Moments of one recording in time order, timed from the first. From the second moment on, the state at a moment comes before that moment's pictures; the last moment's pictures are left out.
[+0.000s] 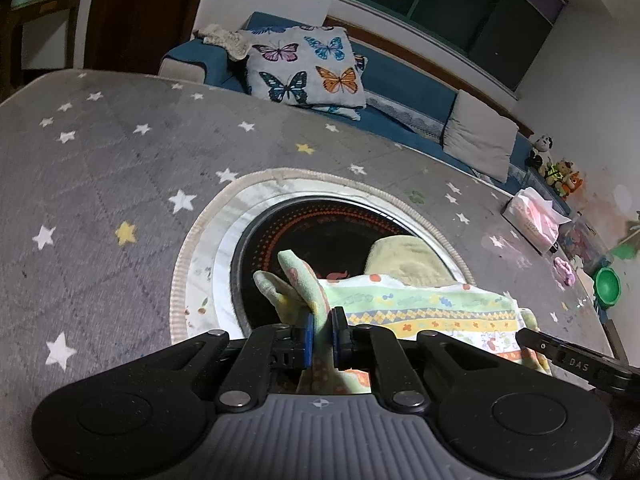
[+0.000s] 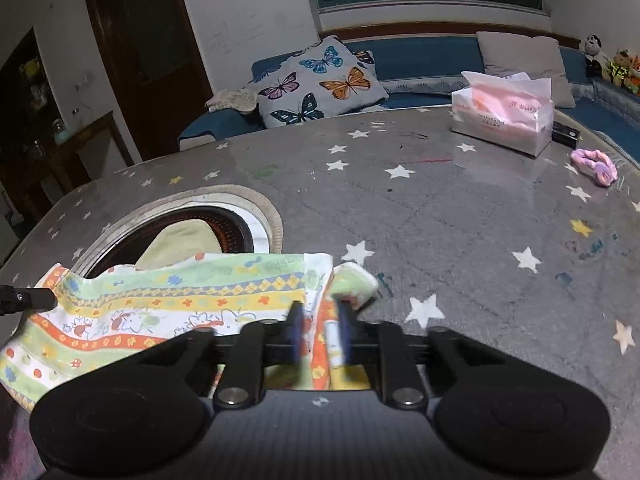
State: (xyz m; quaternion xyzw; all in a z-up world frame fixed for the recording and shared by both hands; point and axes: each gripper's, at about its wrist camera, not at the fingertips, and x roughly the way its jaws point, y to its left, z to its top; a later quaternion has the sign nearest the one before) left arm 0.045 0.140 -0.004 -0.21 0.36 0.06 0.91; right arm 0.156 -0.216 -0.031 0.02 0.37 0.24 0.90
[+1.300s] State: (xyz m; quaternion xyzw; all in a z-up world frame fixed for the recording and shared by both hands) left arm 0.098 0.069 0.035 -0.13 0.34 0.02 0.93; right arm 0.172 -0.263 -0.038 0.08 0.37 0.24 0.89
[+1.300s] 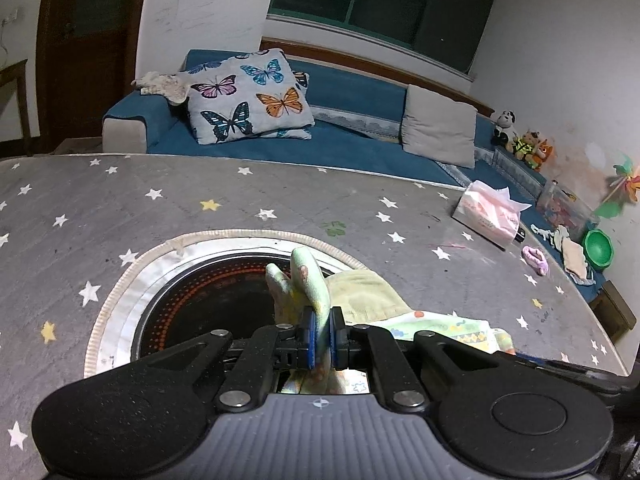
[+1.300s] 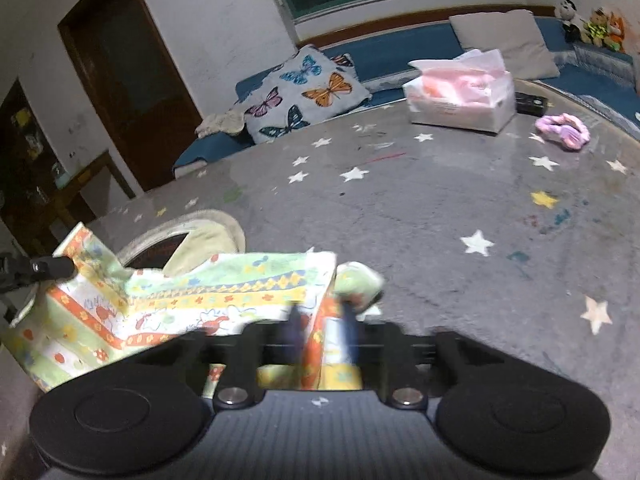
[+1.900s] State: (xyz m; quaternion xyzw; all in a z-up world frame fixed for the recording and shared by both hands) left arm 0.147 -0.002 0.051 -0.12 0.33 -0.05 0.94; right arm 0.158 -0.335 0.036 0.03 0.27 0.16 0.95
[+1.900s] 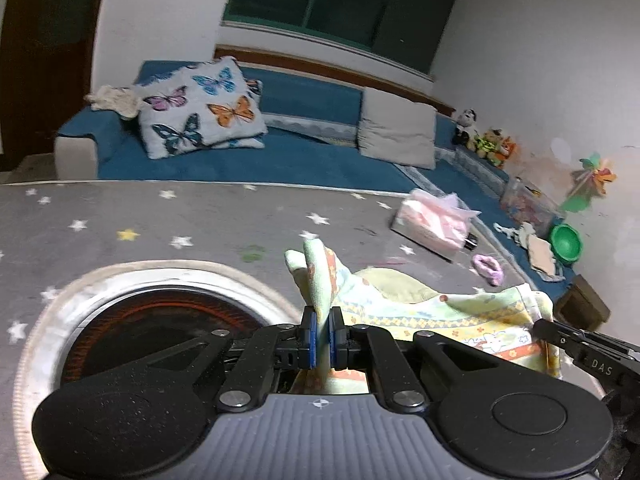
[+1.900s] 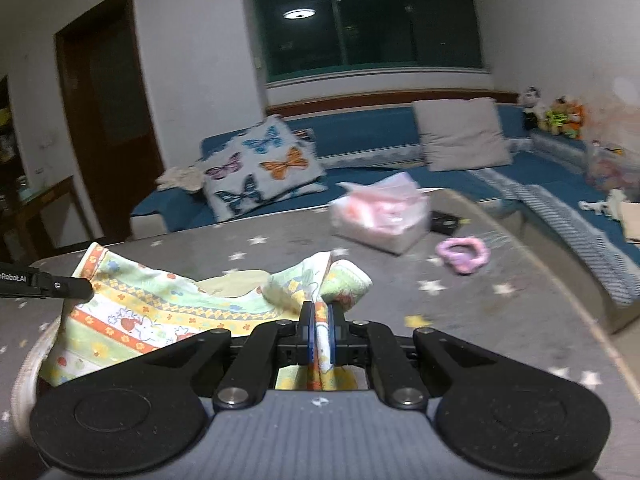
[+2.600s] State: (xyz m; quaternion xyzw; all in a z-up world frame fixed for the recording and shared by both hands) left arm 0.181 -0.047 0.025 -0.06 0.36 -0.05 0.93; right arm 0.192 -0.393 -0.015 0.04 0.33 0.09 0.94
